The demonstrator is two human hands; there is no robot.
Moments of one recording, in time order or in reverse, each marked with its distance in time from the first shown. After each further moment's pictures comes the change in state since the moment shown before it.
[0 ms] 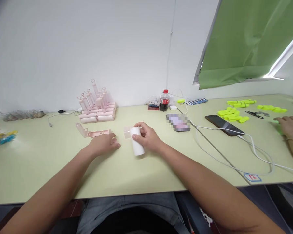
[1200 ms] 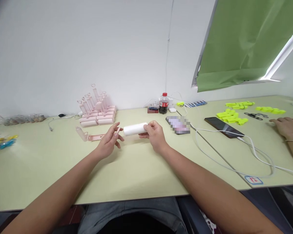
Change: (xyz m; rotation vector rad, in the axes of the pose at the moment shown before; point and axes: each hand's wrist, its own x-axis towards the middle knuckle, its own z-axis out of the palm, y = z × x) left_hand 0.013 0.008 0.024 -1.072 0.282 0.451; right_hand 0.011 -0.007 -0.005 0.389 0.466 0.098
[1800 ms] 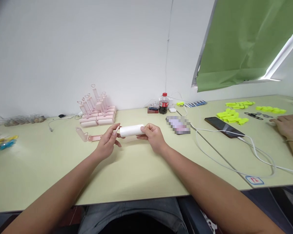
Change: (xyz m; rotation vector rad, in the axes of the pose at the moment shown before) left_hand 0.000 0.005 0.003 -0.052 0.087 0.057; right_hand -0.001 0.003 -0.002 0.063 -0.141 0.055
